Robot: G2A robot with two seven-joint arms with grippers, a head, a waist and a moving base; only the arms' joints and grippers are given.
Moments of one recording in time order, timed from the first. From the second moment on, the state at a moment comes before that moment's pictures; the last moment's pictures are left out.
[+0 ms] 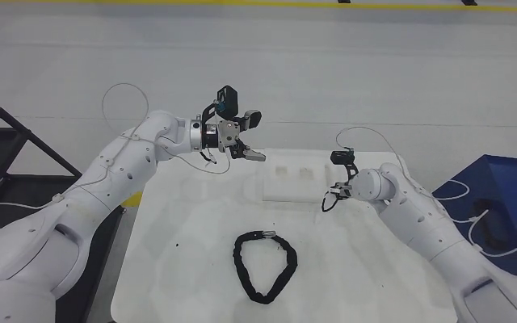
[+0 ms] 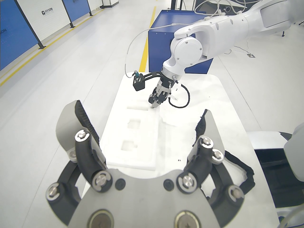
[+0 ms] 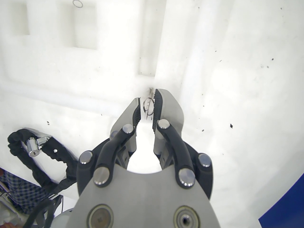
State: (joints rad) left arm 0.32 -0.94 -0.35 -1.07 0.65 -1.01 0.15; right arm -0.67 -1.13 0.62 -1.02 -0.45 0.22 0.90
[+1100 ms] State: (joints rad) left arm 0.32 -0.94 -0.35 -1.07 0.65 -1.01 0.15; right arm -0.70 -1.12 0.79 -1.18 -0.48 0.29 1.03
